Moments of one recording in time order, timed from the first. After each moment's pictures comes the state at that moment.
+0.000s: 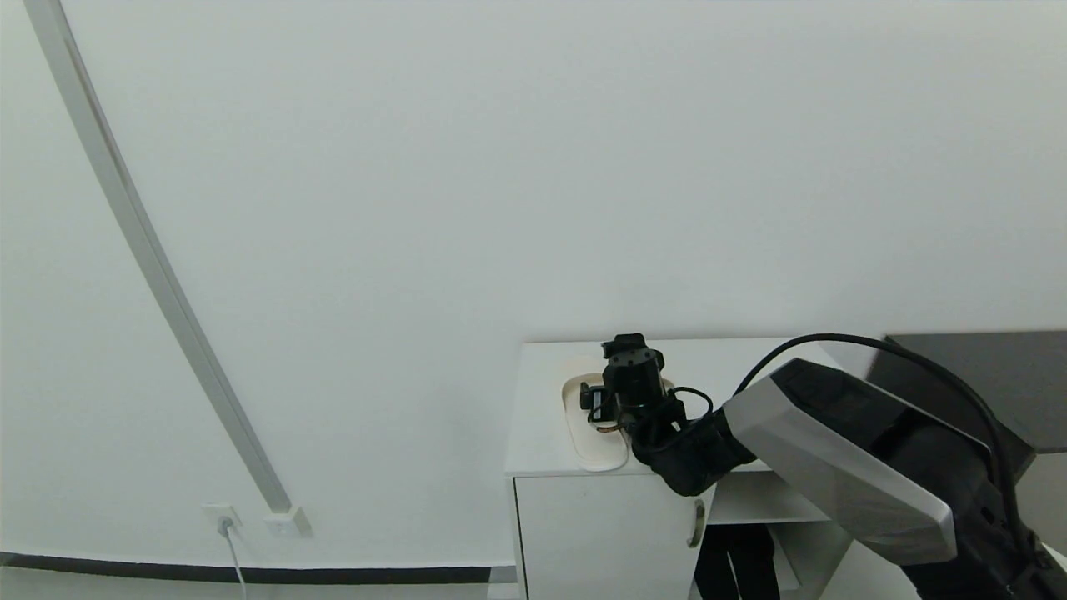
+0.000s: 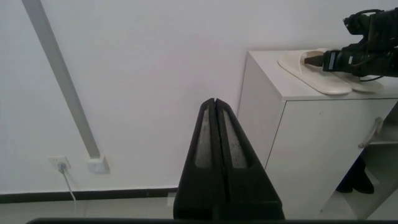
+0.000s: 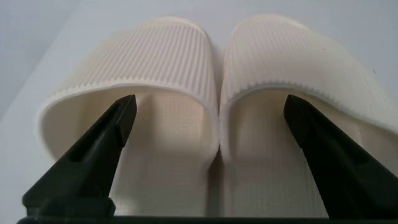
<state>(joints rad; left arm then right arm) 0.00 0.00 0.00 0.01 0.01 -0.01 0.62 2.58 -1.59 -0.68 -0.45 0.22</state>
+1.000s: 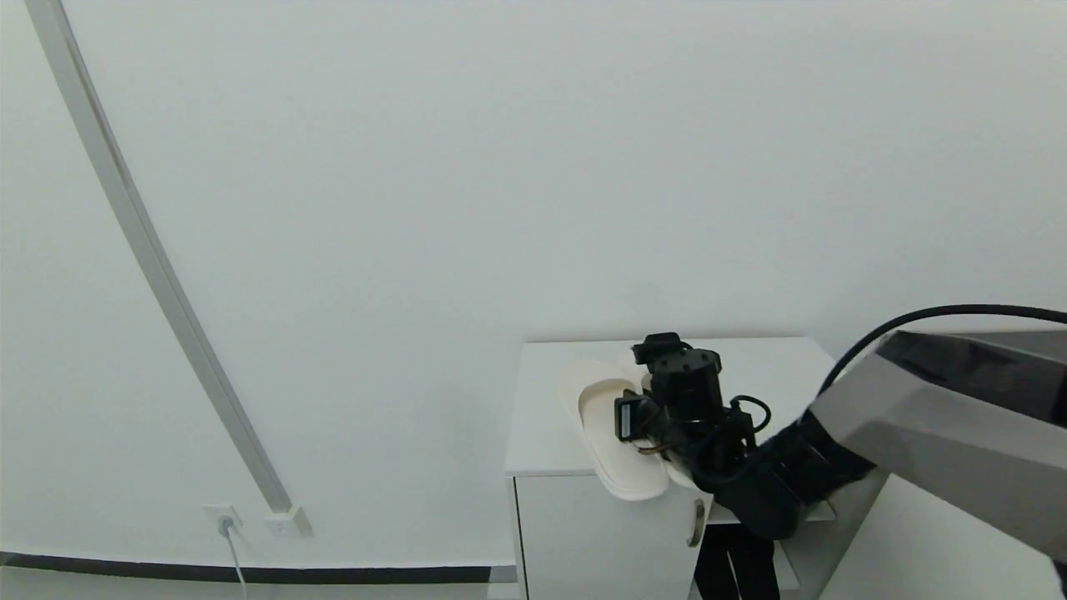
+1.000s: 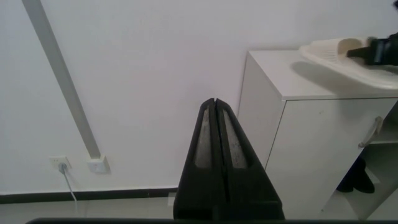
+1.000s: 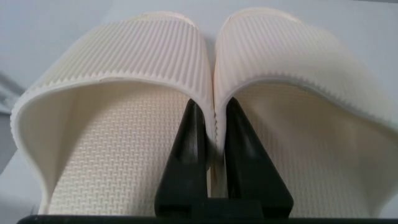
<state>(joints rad) 0.00 0.00 0.00 0.01 0.01 -0.01 0.66 2.25 -1.06 -0.87 -0.34 0.20</state>
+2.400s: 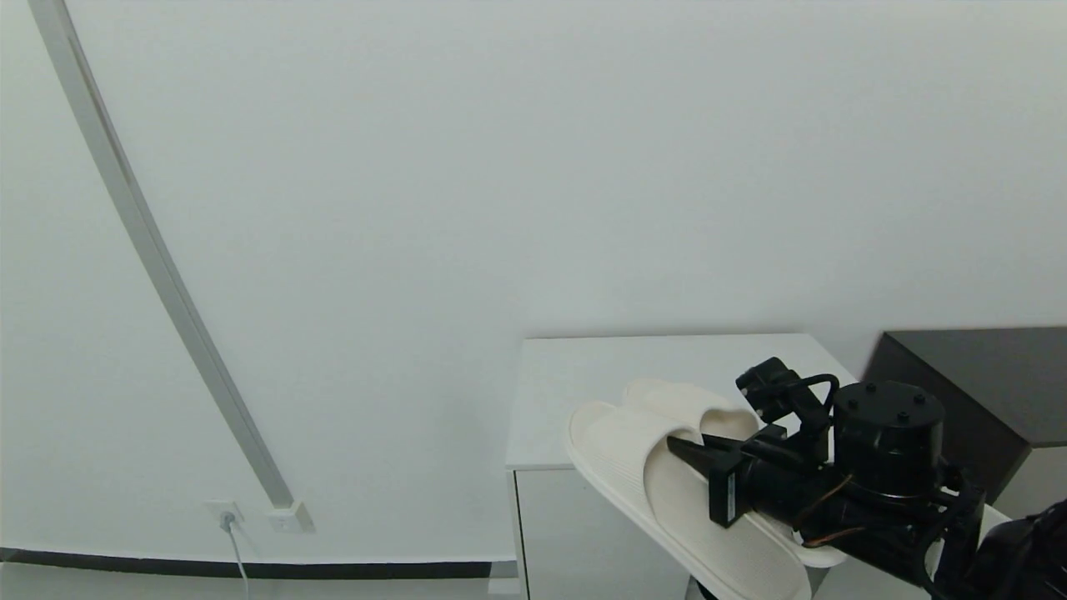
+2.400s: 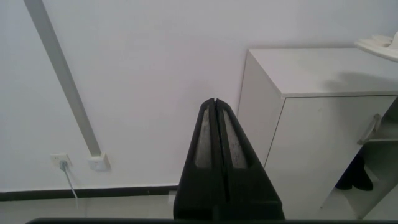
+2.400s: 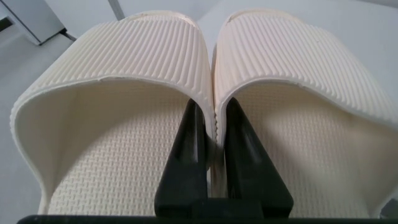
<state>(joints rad) 0.00 0.00 0.00 0.01 0.01 -0.01 0.64 1.83 -0.45 -1.13 0.07 0.13</state>
